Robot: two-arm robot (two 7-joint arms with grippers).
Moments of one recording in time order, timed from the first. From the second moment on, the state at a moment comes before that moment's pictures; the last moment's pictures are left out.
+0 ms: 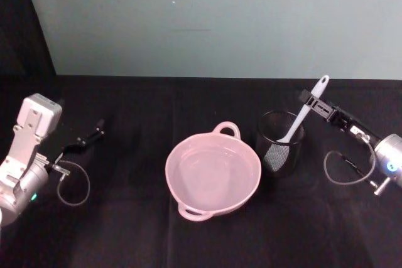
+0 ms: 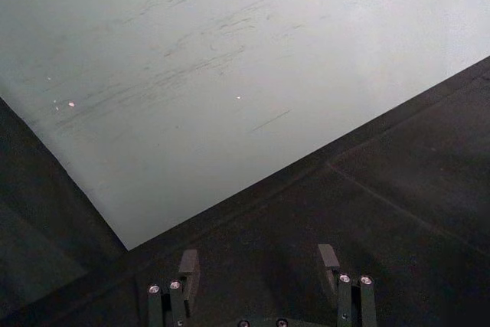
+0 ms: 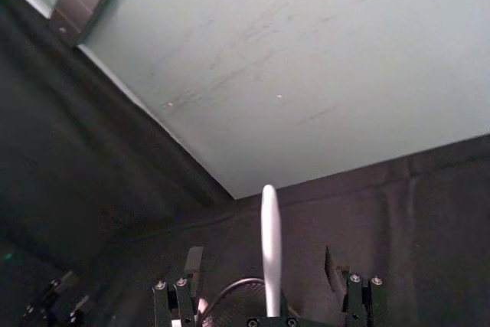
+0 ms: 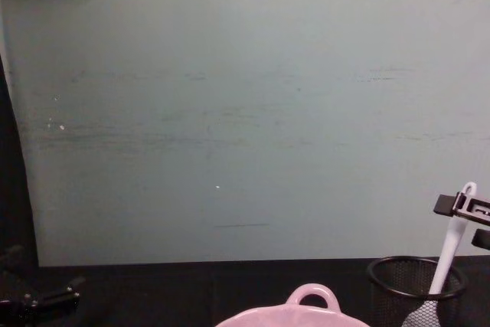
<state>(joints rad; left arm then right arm) -0.20 0.60 0.45 -1.41 -0.25 -0.12 0.03 0.26 0.47 -0.23 -1.36 1.04 0.24 0.36</state>
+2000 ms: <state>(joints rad) -0.20 0.60 0.45 -1.41 -0.25 -0.12 0.03 0.32 0.59 -0.34 -1.48 0.84 0.07 0.39</state>
